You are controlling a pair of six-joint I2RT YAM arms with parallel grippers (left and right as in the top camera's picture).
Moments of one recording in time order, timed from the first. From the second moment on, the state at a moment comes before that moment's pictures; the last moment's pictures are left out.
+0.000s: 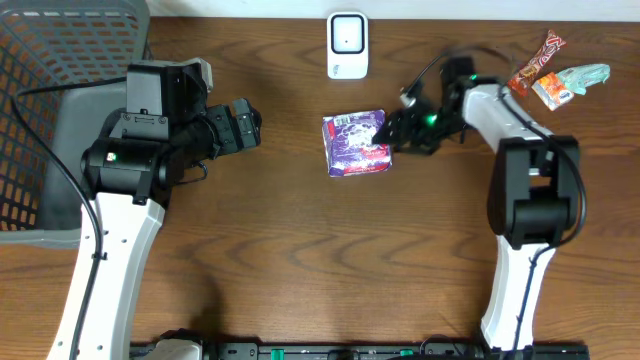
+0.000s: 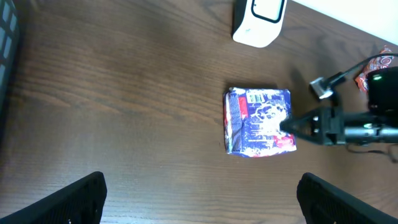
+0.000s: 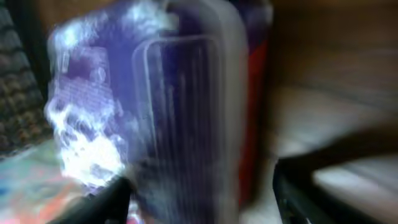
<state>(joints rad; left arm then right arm) -0.12 1.33 1.38 -0.92 0.23 -0.38 0.09 2.29 1.65 -0.87 -0.82 0.04</state>
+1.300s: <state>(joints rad) -0.12 1.33 1.38 -0.92 0.23 -0.38 0.67 2.17 1.91 -1.15 0.35 0.49</state>
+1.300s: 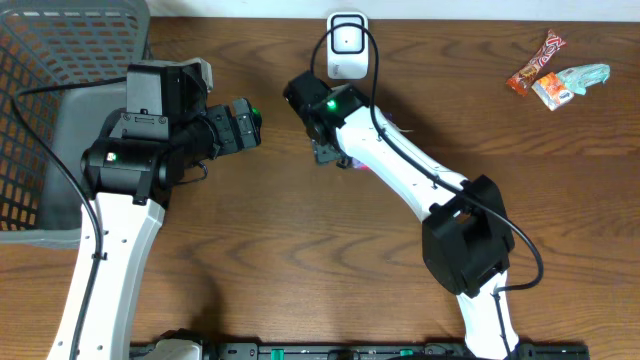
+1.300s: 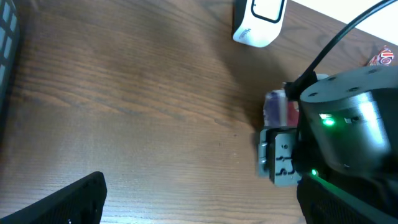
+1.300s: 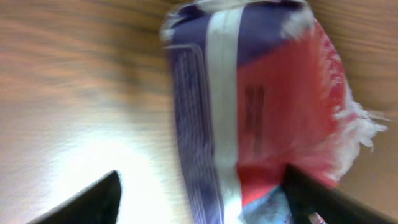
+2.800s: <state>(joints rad) -0.12 1.33 1.38 -0.92 0.23 -0.38 0.25 2.16 1.92 -0.50 -0.49 0.44</state>
